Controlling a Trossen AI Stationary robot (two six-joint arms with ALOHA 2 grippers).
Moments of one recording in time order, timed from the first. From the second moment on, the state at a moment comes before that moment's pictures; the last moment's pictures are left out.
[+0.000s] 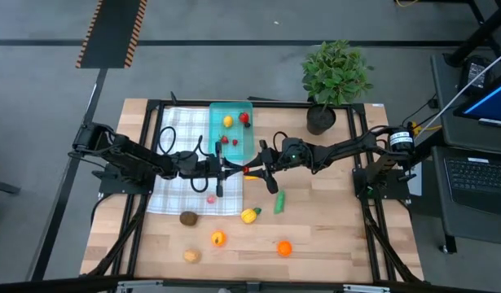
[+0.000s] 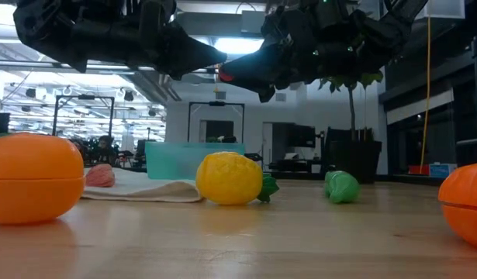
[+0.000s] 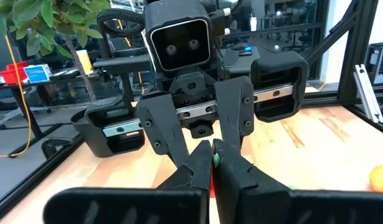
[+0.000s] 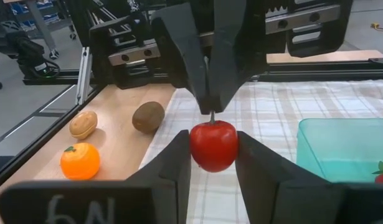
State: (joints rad) left arm -0.07 1.44 0.45 0.97 -0.19 0.11; right arm -0.07 1.73 0.81 0.73 -0.27 0.04
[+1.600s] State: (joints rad) left arm 0.12 1.26 0.44 0.57 -0.50 0.08; right arm -0.22 1.72 0.81 0.60 0.10 0.01
